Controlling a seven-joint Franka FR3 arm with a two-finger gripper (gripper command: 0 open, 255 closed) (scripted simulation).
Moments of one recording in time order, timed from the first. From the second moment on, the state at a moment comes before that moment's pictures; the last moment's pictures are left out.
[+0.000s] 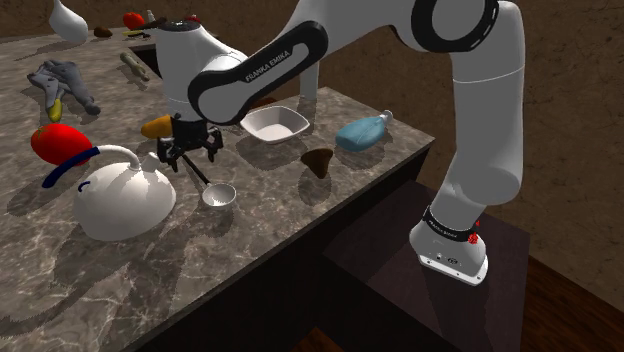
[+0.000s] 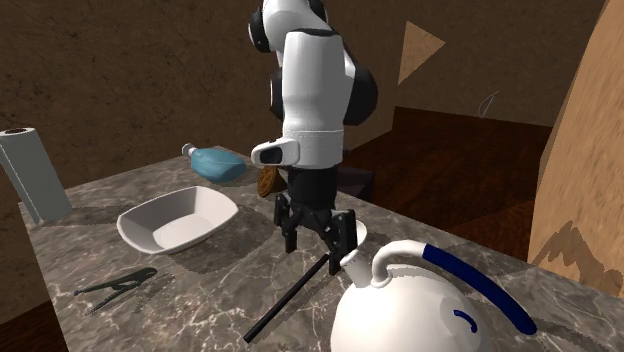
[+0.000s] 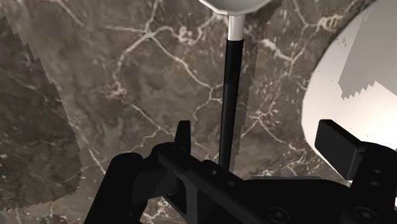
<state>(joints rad) 0.18 0.44 0.42 -1.70 -0.27 2.30 0.92</state>
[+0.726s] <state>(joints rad) 0.17 0.44 0.42 -1.76 -0.24 2.36 0.90</state>
